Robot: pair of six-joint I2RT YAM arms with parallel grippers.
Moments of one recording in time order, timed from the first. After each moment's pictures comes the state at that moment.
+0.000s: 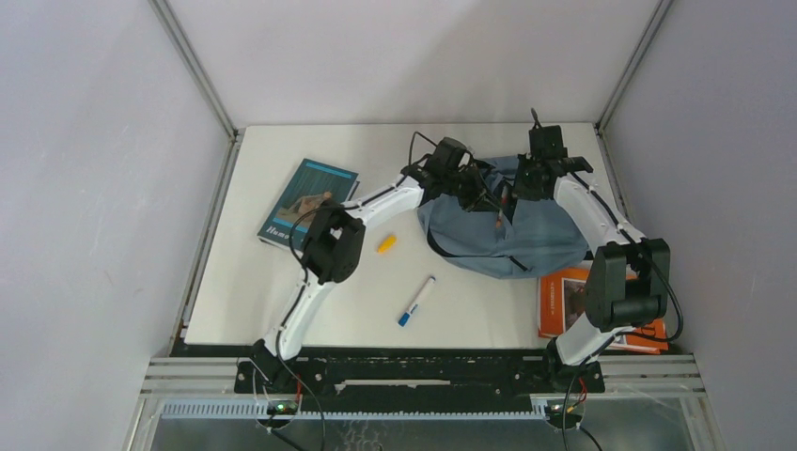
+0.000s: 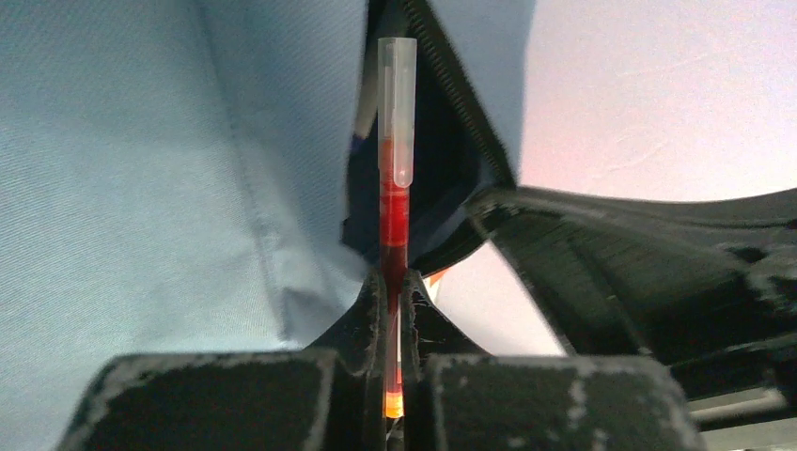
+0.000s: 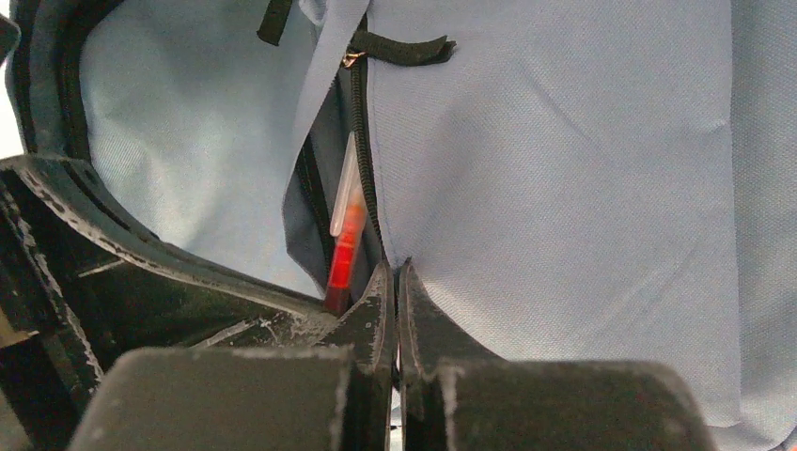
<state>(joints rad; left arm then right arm) -0.75 2.42 2.08 -0.30 0.58 -1.15 0.12 1.62 1.32 -0.65 0.02 0.30</state>
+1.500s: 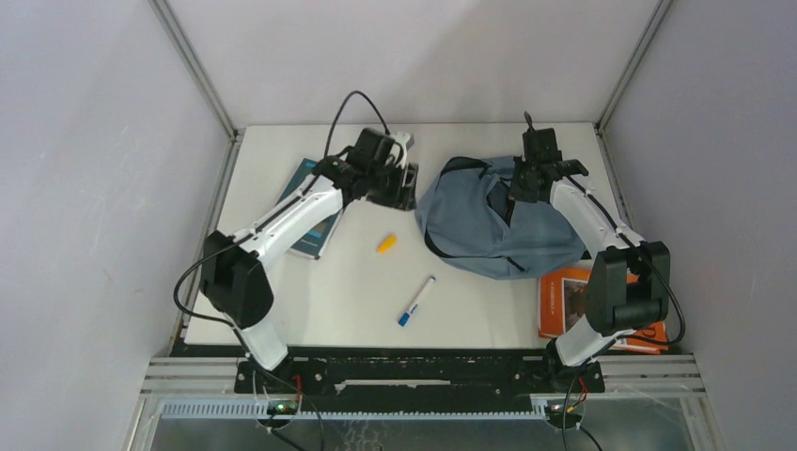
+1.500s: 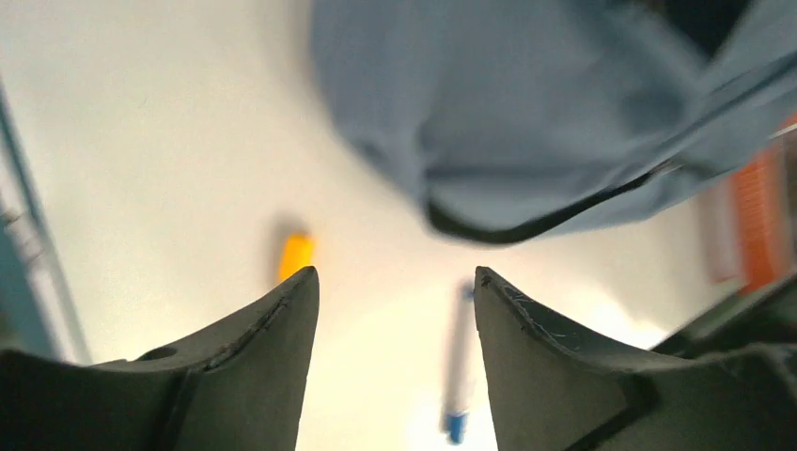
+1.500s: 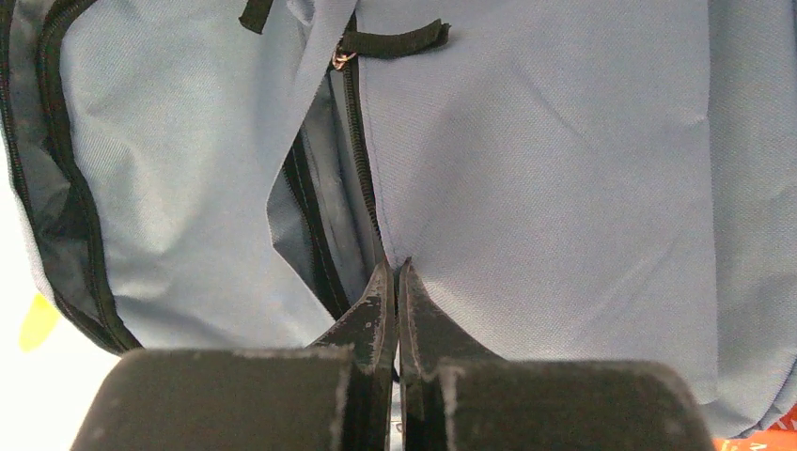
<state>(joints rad) -0.63 1.74 1.62 -0.64 0.14 -0.32 0.16 1.59 1.30 -0.65 0.07 0.30</state>
